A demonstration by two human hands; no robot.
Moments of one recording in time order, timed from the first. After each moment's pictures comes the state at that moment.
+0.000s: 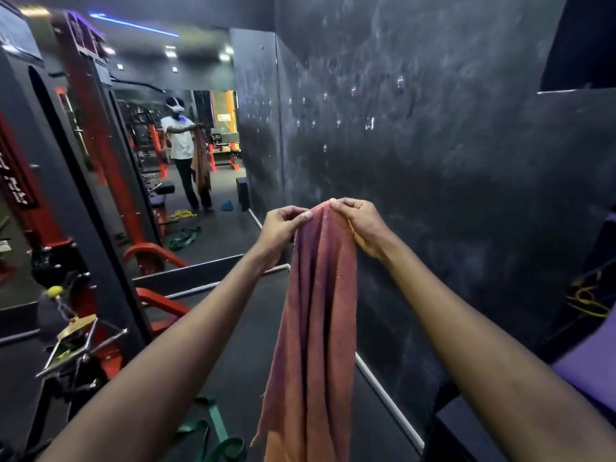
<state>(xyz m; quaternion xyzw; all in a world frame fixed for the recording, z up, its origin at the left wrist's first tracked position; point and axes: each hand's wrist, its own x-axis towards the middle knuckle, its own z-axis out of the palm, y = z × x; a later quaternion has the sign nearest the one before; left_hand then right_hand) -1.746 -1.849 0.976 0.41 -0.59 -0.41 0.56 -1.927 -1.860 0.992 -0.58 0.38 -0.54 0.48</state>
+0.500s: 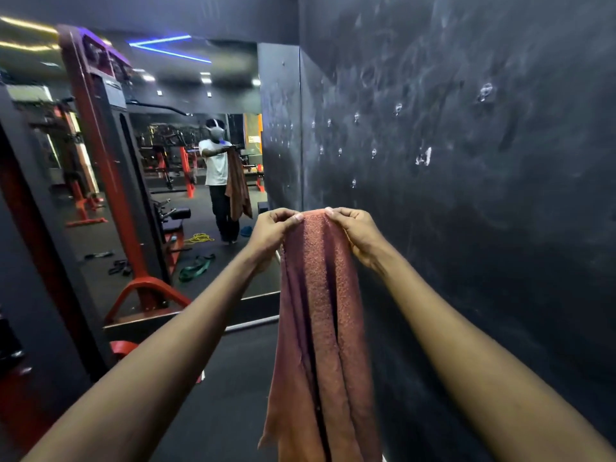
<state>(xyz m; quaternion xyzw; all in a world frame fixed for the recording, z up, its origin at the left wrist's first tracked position) -1.706 -2.300 1.016 0.44 -0.59 -0.34 0.59 -1.894 -2.331 1.018 -0.59 0.35 -0.53 0.50</state>
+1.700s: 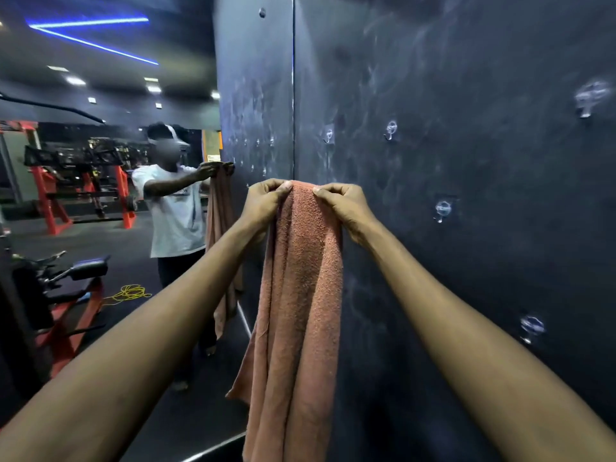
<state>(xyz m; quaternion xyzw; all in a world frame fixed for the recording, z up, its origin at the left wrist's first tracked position) -1.509 -3.262 1.090 0.35 -0.60 -0.32 0.64 -1.678 -3.238 1.097 -0.62 0.41 -0.59 0.32</state>
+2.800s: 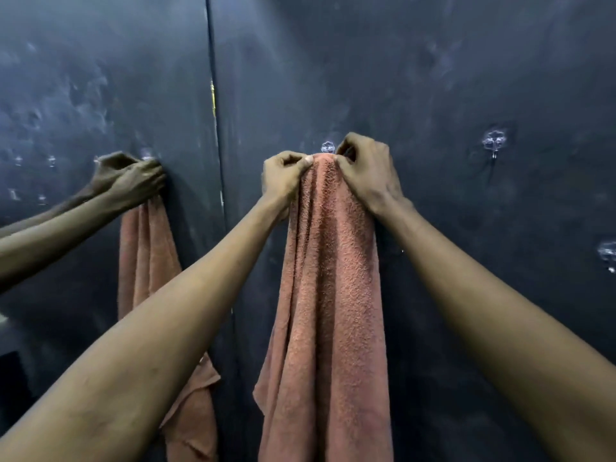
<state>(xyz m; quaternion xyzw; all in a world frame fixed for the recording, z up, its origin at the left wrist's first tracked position) -1.561 -3.657 1.177 0.14 -0.68 -0.42 0.58 -1.656 -3.509 1.193 -0.51 0.66 -0.46 -0.32</state>
